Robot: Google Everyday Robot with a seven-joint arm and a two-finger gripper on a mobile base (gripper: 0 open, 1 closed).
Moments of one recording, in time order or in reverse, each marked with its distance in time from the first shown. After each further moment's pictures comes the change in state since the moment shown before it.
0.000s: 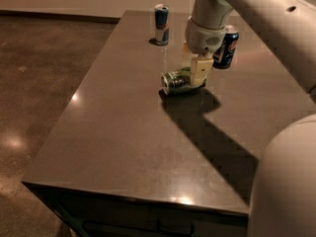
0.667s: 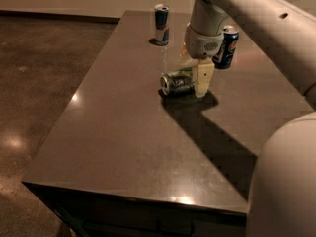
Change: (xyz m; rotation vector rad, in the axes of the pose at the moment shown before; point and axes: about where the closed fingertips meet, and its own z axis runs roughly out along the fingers) arm 0.006 -0.002 0.016 -0.013 0.024 0.000
